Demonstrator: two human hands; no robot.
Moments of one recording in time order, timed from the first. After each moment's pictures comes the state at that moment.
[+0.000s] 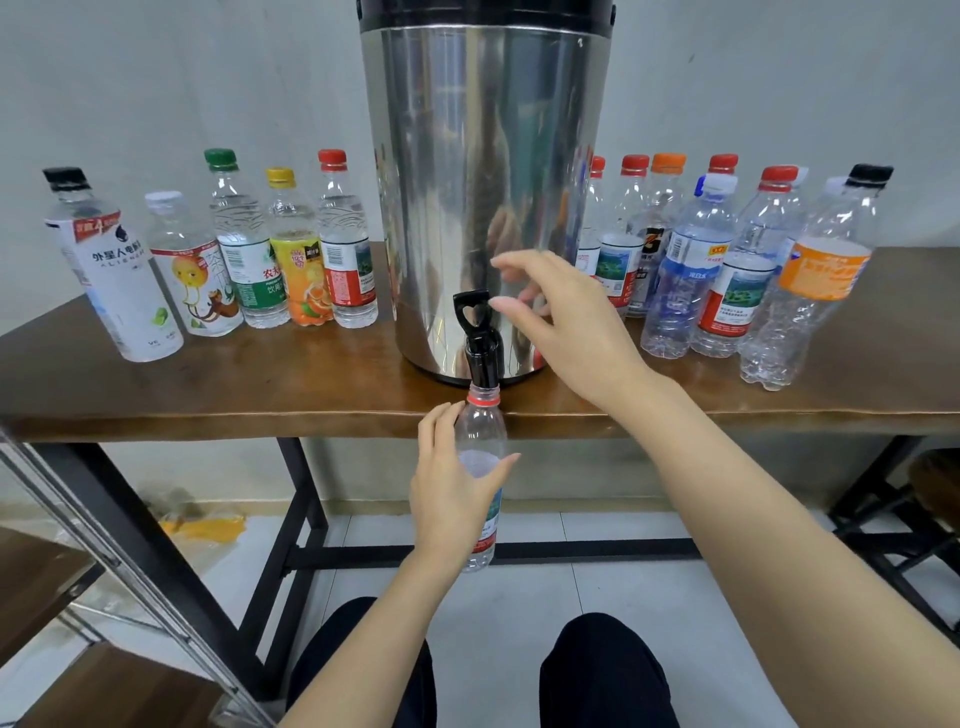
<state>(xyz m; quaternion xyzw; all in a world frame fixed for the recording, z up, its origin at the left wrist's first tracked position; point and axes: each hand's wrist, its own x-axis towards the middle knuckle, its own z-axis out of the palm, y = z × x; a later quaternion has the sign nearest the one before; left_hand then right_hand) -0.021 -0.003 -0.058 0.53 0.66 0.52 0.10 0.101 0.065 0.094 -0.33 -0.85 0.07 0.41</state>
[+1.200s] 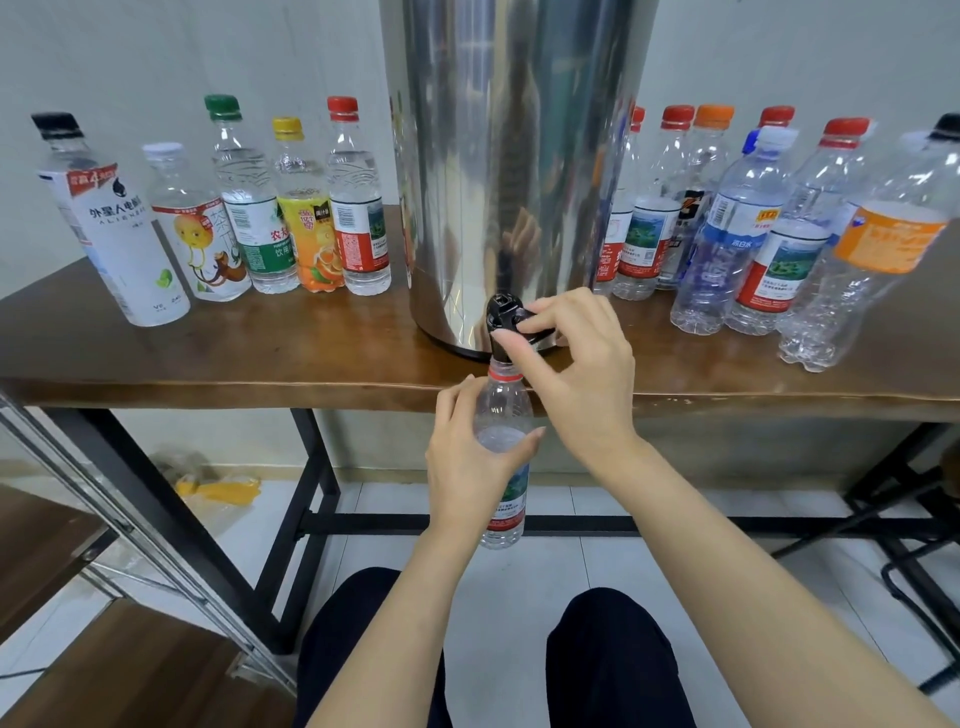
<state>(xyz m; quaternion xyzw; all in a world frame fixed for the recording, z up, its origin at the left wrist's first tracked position) -0.025 0.006 -0.067 0.53 0.62 0.56 0.11 0.082 0.050 0.021 -0.31 -0.76 0.03 0.58</state>
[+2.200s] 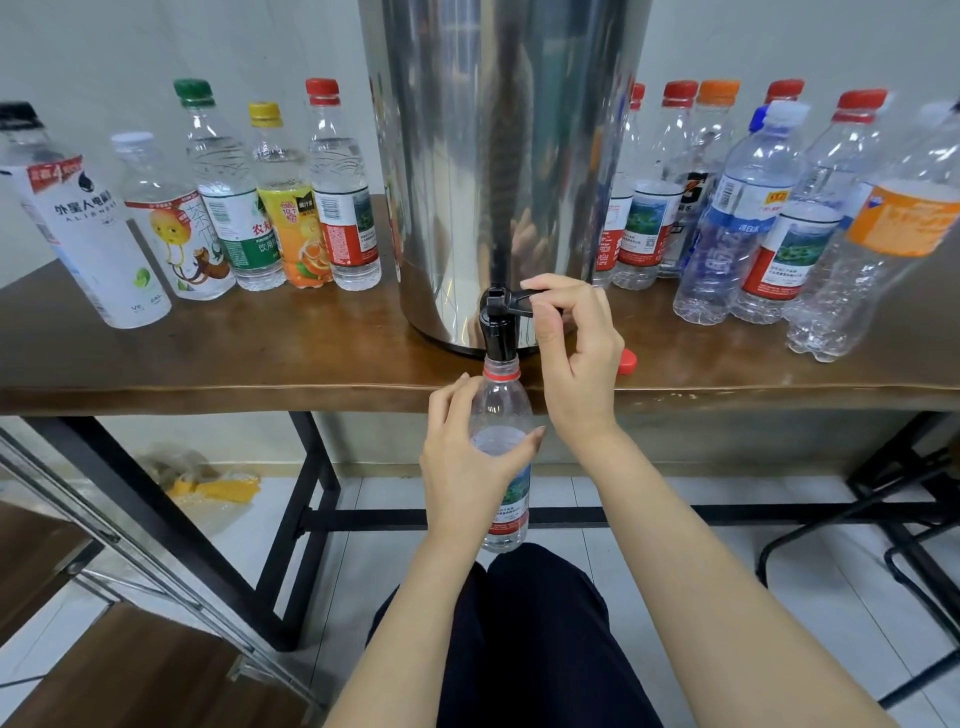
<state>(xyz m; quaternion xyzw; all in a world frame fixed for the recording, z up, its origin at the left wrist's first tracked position) -0.023 0.009 -0.072 0.53 0.62 0.57 0.08 0.069 0.081 0.003 -0.26 -0.68 0.14 0.67</state>
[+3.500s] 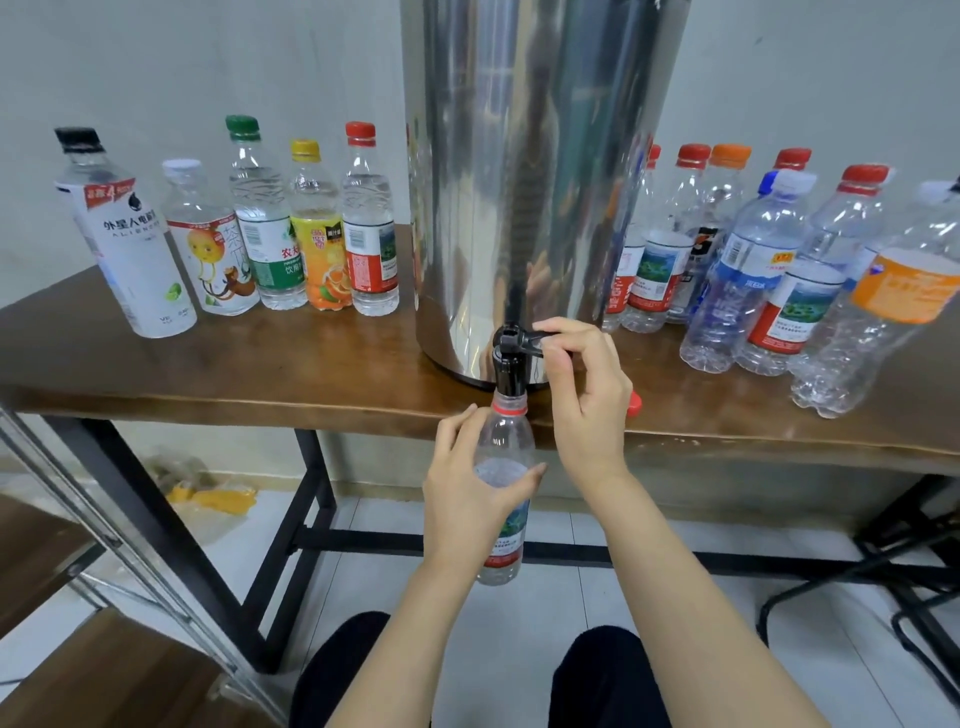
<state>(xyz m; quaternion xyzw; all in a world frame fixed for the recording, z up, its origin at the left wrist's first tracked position) -0.027 0.010 -0.071 0.53 0.62 0.56 0.10 0.074 0.083 0.005 -0.26 -0.71 0.15 0.64</state>
